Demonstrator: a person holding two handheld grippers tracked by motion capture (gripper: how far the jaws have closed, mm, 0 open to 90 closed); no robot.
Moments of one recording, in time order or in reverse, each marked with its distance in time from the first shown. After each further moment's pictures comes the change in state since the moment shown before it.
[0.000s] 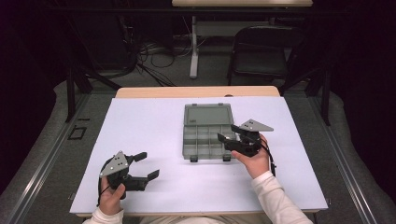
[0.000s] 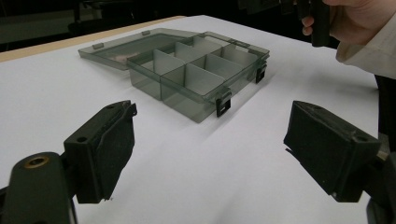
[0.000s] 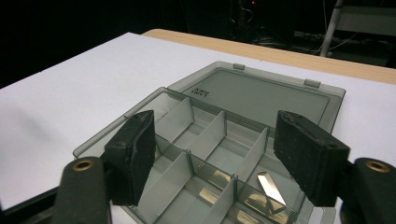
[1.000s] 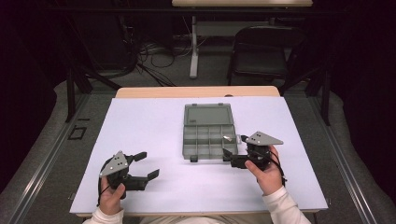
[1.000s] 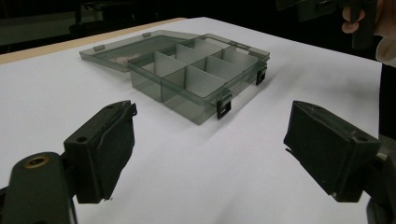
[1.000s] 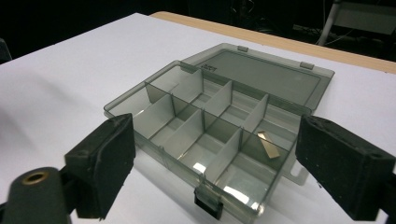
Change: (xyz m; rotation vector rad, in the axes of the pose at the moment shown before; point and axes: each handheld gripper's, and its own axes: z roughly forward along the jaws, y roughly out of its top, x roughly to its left) left arm 0.001 0.001 0.000 -0.003 0.000 0.003; right arm 0.018 -0.011 -0.048 0.052 -0.011 -0.060
